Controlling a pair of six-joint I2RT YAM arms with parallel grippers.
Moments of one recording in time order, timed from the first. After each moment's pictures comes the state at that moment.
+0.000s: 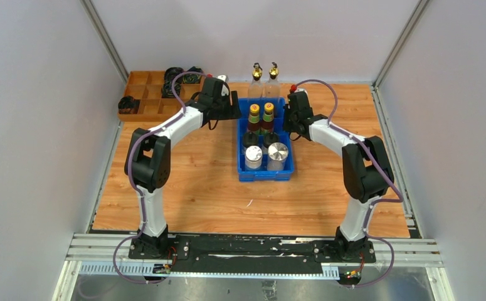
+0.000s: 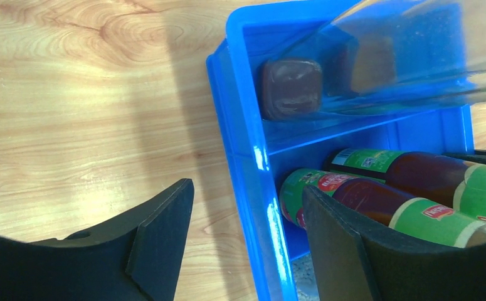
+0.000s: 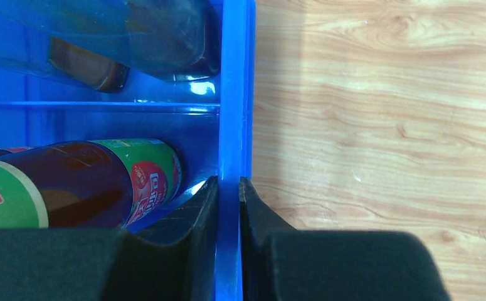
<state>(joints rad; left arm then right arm) -0.39 1.97 1.54 -0.24 0.09 -0.39 0.37 1.85 1.28 -0.15 0.11 0.30</state>
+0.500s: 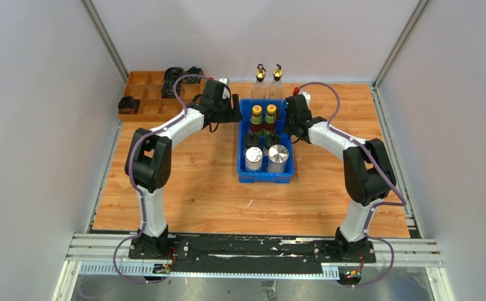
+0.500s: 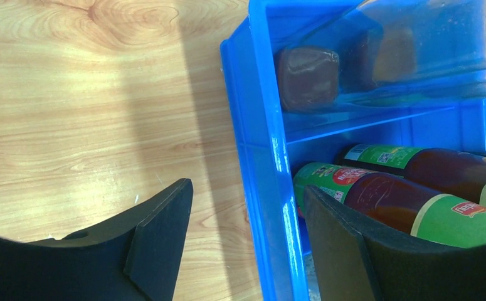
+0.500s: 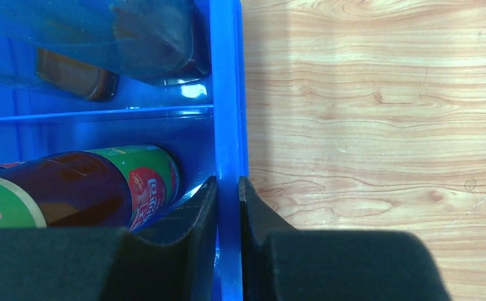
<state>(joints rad) -0.40 1.97 1.51 -0.23 0.09 -0.40 0.40 1.80 1.24 -0.18 0.24 0.40</state>
